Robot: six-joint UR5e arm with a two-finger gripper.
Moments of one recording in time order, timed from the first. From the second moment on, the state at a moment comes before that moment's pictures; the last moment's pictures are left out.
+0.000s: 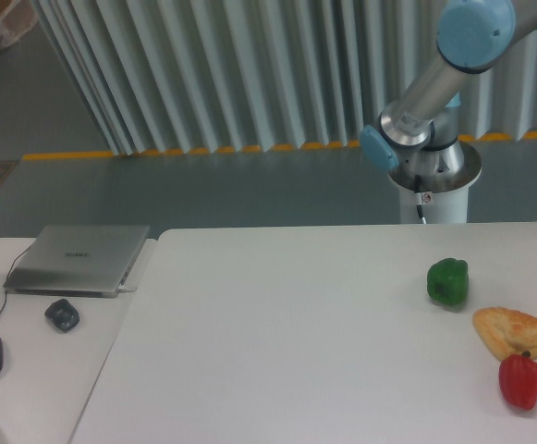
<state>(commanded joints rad) 2.92 -2.16 -1.39 -0.88 1.37 0.88</state>
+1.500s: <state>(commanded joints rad) 2.79 -1.94 -1.37 -1.38 1.49 1.32</state>
